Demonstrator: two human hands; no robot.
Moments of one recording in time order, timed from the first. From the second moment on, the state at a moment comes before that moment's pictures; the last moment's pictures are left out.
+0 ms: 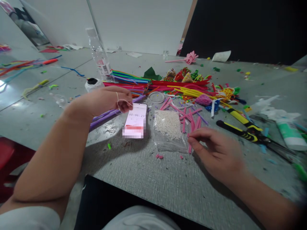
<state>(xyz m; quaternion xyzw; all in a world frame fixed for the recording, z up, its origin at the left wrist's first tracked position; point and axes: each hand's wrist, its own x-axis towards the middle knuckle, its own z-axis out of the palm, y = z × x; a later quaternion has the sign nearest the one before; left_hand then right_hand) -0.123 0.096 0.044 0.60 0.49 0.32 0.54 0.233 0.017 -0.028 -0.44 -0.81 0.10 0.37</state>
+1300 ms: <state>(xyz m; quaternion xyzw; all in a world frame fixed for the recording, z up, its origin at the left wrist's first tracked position) 0.003 -0.010 -0.007 0.39 0.27 0.34 0.81 0.206 -0.010 0.025 -0.29 -0.90 0.08 0.32</state>
